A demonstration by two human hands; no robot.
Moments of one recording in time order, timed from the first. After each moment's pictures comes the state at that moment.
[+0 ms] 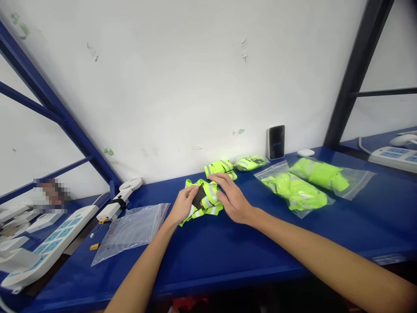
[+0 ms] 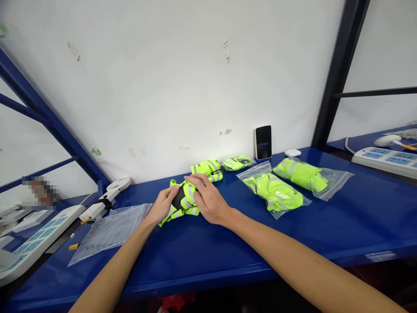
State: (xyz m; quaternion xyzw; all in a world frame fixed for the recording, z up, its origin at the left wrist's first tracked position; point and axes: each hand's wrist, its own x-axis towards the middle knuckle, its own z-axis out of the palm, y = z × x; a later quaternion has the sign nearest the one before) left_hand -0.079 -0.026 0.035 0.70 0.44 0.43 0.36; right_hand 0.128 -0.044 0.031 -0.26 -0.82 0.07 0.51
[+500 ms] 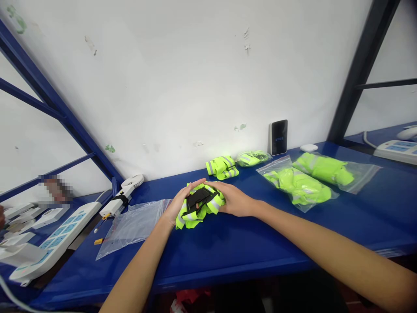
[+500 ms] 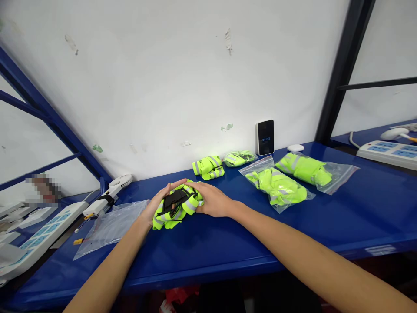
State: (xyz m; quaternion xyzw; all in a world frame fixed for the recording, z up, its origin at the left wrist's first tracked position) left_hand -0.093 -0.047 0.046 0.59 0.41 0.40 0.57; right_hand 0.130 -0.030 0.015 -0.23 -0.88 0.20 0.36
